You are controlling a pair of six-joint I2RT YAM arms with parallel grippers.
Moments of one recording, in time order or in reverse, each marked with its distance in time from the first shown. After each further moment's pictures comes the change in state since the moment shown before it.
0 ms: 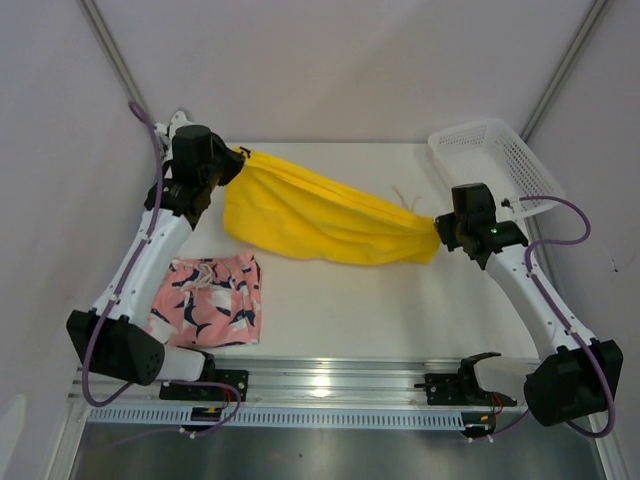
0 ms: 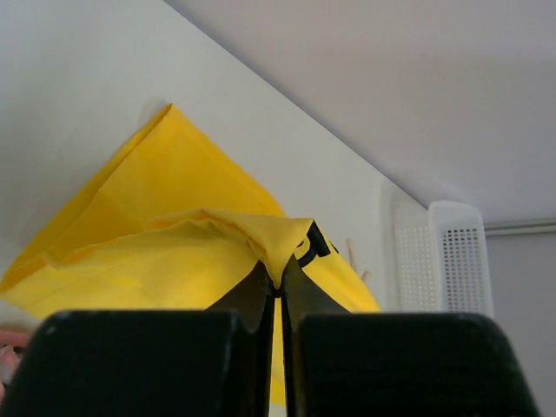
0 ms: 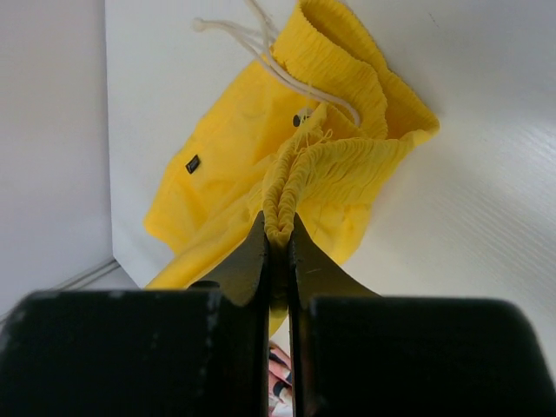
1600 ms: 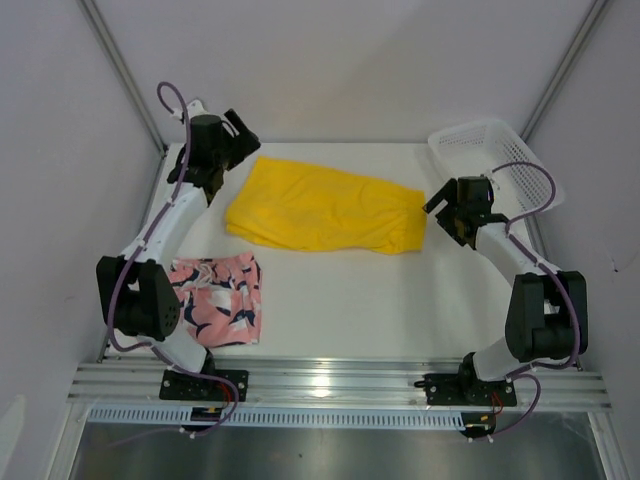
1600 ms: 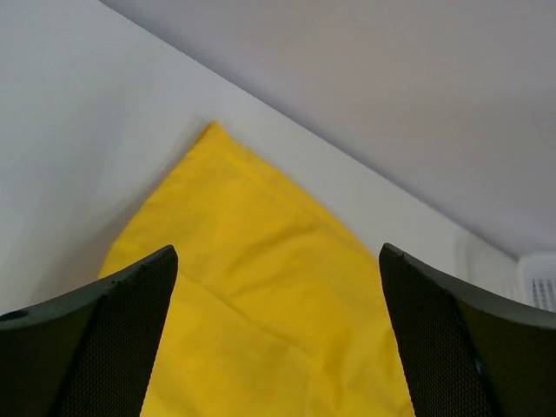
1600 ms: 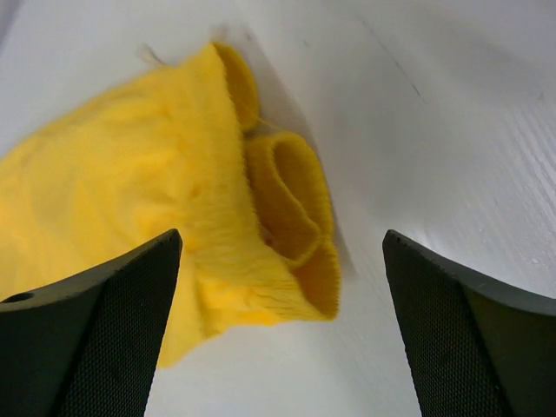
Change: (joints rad) left arm 0.072 0.352 0.129 0.196 -0.052 0.154; right arm -0.137 0.340 0.014 0.436 -0.131 -0.582
